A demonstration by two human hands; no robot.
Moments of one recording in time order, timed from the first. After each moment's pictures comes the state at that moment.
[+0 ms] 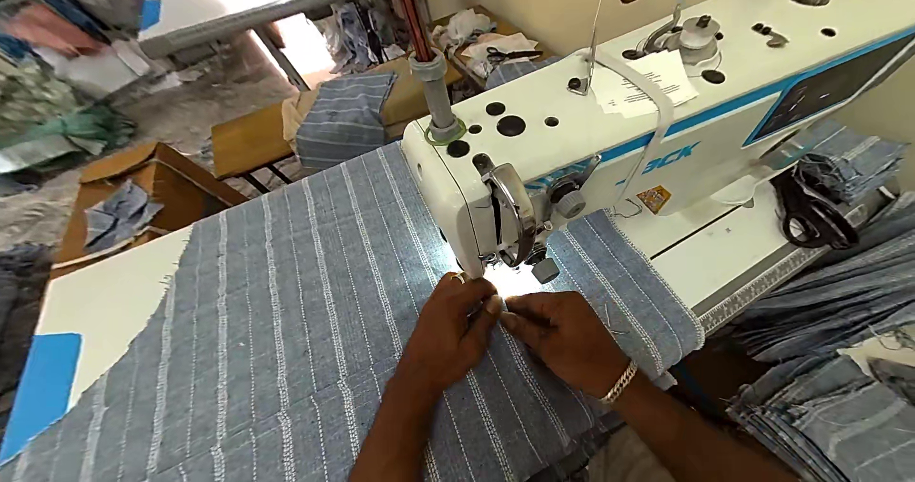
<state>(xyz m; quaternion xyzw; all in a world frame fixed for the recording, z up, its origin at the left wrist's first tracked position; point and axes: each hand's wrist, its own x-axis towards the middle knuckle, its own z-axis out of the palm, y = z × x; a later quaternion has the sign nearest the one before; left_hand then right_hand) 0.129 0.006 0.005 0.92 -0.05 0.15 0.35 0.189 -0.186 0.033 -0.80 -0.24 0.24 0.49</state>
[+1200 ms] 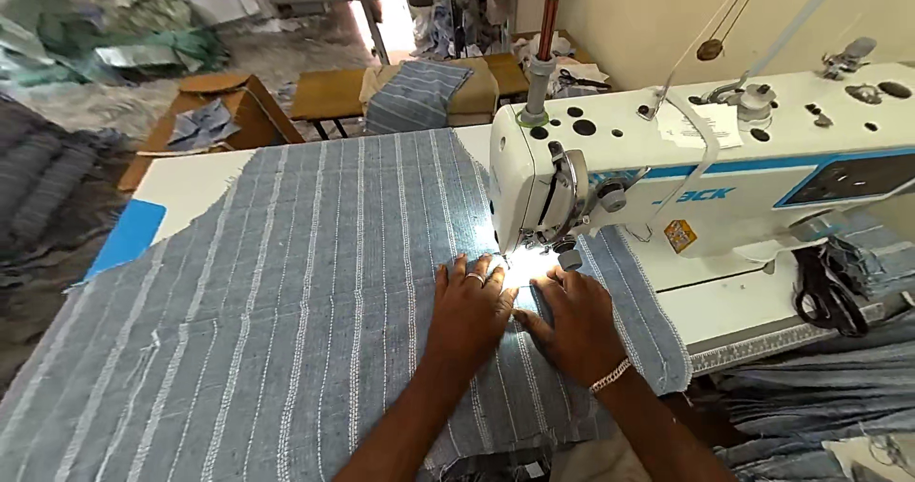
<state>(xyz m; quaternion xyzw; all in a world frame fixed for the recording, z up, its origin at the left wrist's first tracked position) 0.115 -0.038 -0.007 0.98 0.18 0.08 0.10 0.209 -0.201 -0.012 -0.89 -0.42 -0.07 0.17</state>
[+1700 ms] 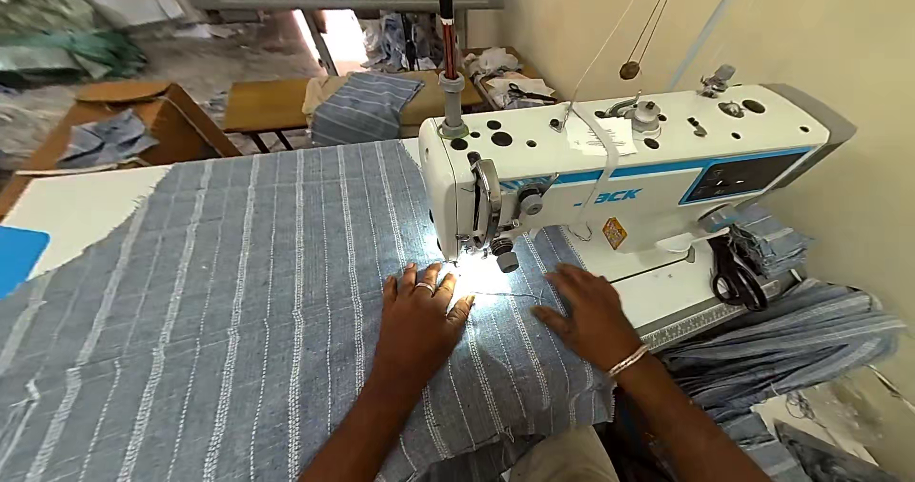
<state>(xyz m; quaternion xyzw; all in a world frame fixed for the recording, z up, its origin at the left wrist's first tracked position) 0.114 -0.036 -0.009 0.98 0.18 0.08 0.09 0.257 -0.273 0.002 -0.91 -0.39 0.01 0.14</state>
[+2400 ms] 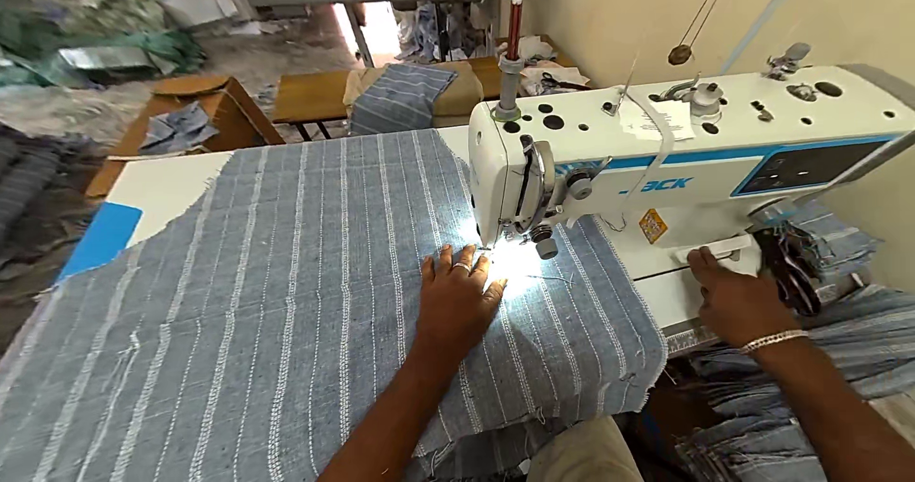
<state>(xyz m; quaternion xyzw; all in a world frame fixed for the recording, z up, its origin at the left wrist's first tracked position) 0.120 -0.040 -0.003 0.97 0.20 0.05 0.09 0.326 -0.375 0.042 -0.96 -0.29 0.01 0.02</state>
